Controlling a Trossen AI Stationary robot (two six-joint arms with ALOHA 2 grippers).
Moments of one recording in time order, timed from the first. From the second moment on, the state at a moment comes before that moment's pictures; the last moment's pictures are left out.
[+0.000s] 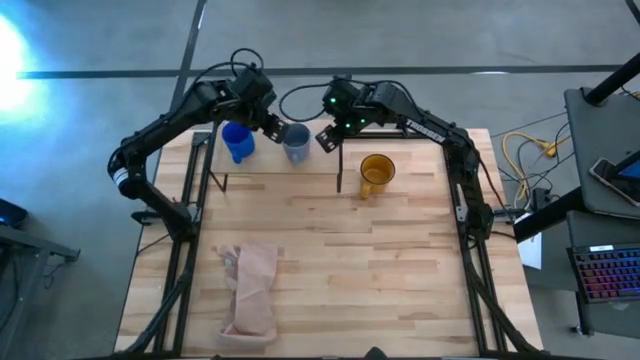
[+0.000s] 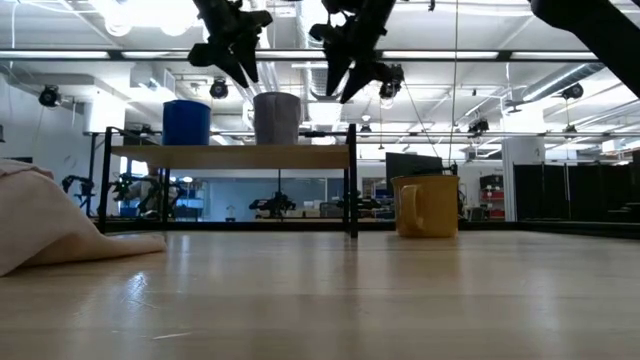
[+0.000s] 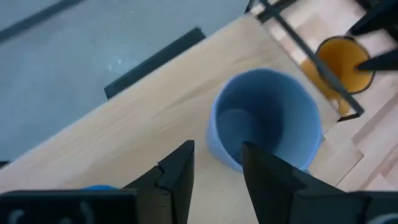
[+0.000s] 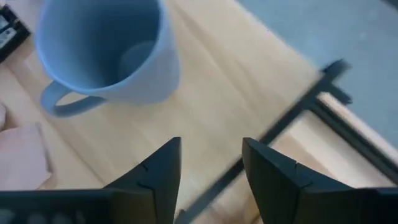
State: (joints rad) left arm 0.60 1.52 1.76 -1.16 -0.08 -0.31; right arm -0.42 2.08 2.34 -1.30 0.05 0.36
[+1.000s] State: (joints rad) left arm 0.59 1.71 1.87 -1.29 -0.08 -0.41; right arm -0.50 1.93 2.34 -1.46 0.19 0.34
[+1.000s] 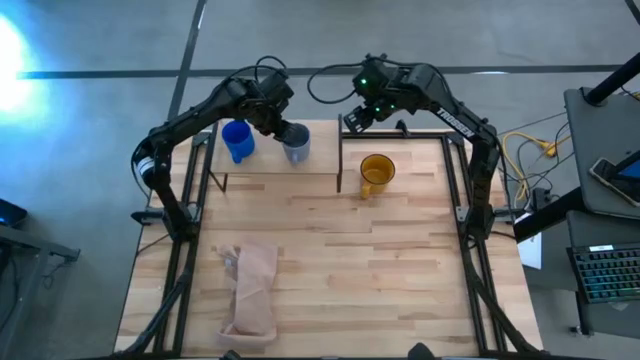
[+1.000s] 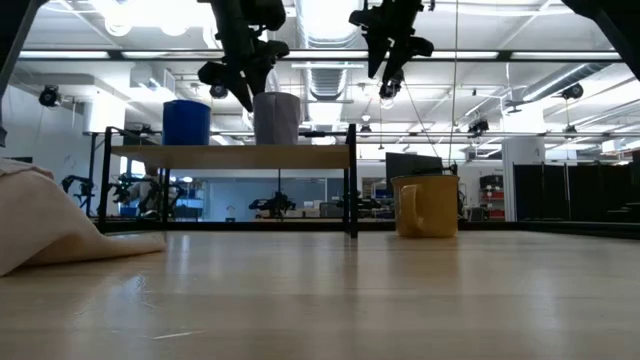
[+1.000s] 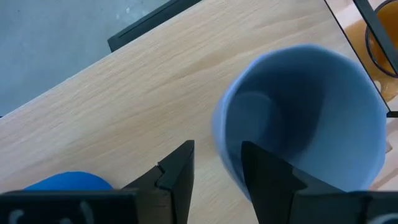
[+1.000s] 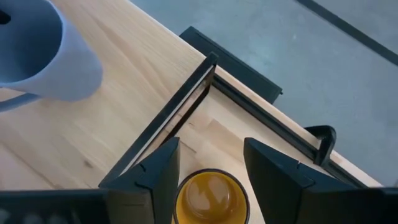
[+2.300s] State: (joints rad) left arm 0.62 1.65 1.87 -1.41 -0.22 -0.47; right arm -0.49 1.94 2.21 -1.39 0.18 0.31
